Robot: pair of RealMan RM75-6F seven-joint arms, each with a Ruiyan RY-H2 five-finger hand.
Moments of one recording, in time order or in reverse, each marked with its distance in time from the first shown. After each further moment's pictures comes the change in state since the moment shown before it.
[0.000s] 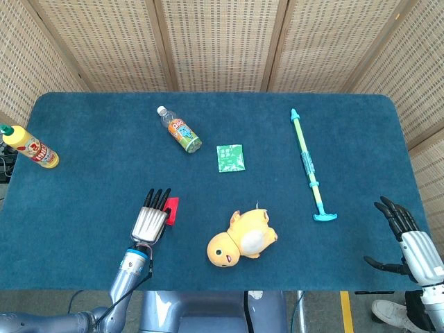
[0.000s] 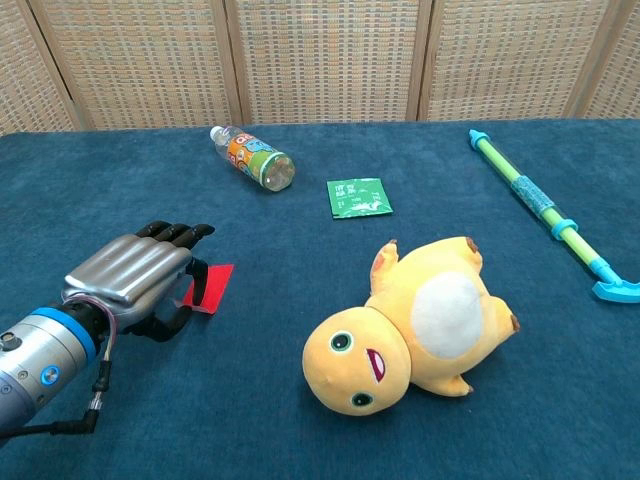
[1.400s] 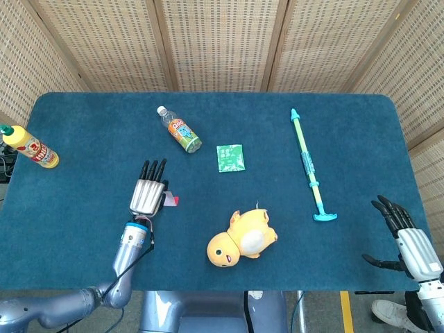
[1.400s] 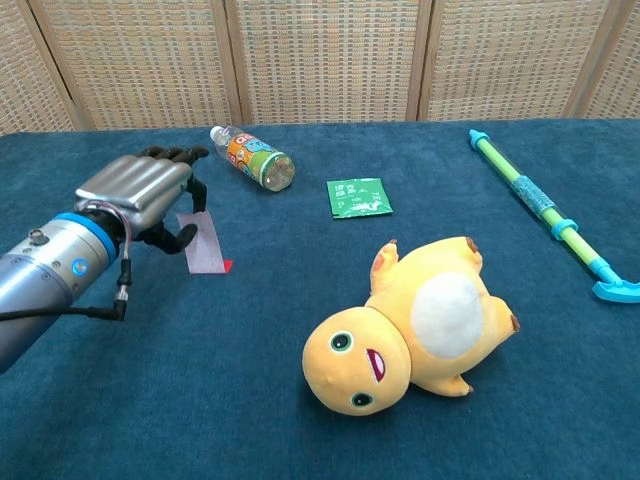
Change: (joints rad) left arm -0.121 0.026 -0.187 0.059 -0.045 -0.040 -0.040; right arm 0.017 -0.012 0.006 0.009 0.027 -0.044 -0.013
